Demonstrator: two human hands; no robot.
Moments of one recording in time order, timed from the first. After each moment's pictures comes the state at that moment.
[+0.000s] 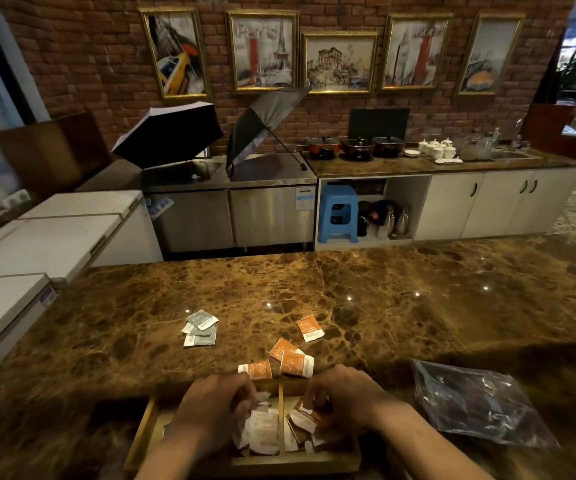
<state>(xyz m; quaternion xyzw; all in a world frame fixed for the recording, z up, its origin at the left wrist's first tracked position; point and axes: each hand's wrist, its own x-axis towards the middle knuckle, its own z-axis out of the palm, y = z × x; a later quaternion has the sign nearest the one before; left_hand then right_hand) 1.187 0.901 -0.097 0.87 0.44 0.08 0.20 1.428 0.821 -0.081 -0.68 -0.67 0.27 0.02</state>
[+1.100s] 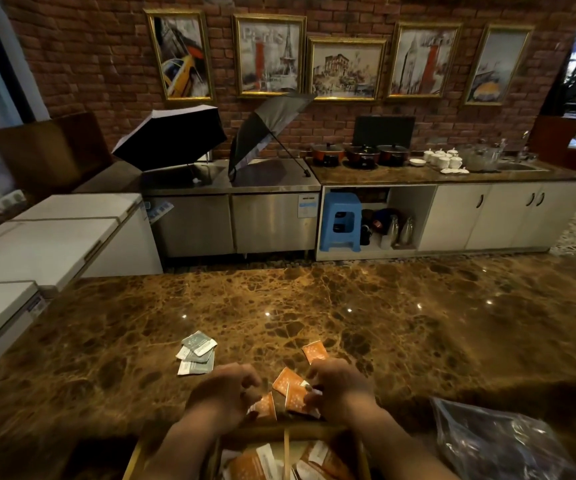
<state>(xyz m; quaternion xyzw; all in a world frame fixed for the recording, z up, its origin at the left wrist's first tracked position) 1.223 0.981 -0.109 0.85 0.47 0.07 0.23 1.431 0.901 -0.110 -0.79 -0.59 0.16 0.09</state>
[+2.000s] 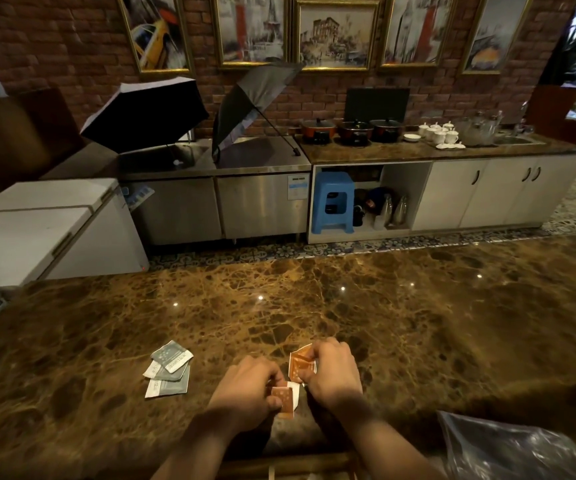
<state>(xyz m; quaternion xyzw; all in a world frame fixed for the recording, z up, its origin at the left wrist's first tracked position) 1.299 1.022 -0.141 0.88 0.41 0.04 0.26 1.466 0.962 -0.149 -0.84 -0.48 0.15 0.18</state>
